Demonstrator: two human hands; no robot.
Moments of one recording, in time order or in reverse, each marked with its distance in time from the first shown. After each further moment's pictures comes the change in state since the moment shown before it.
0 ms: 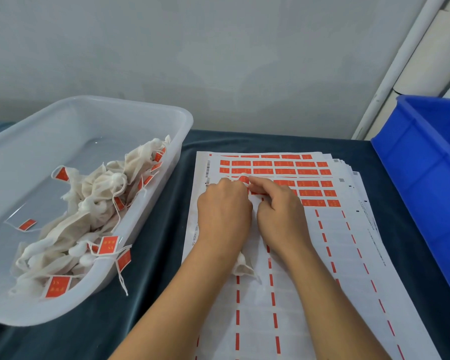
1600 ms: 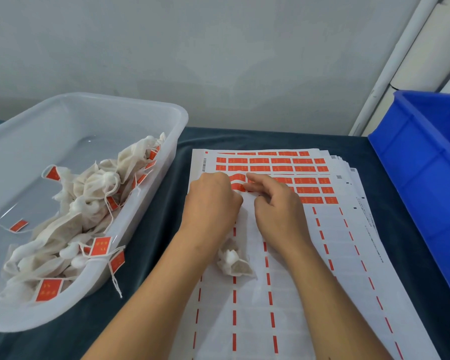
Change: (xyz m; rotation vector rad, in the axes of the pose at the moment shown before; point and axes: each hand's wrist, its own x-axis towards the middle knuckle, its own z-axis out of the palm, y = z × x) left_hand 0.010 -0.016 -0.009 -0.253 -0.131 -0.057; right_hand 0.003 0.008 0.002 0.095 0.003 0.000
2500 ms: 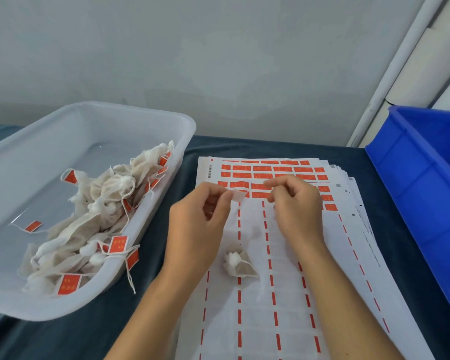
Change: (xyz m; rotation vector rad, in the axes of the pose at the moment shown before) left_hand -0.056 -0.026 -0.028 -0.672 0.217 0.138; right_hand 0.002 -0.022 -0.023 0.120 0.163 0.036
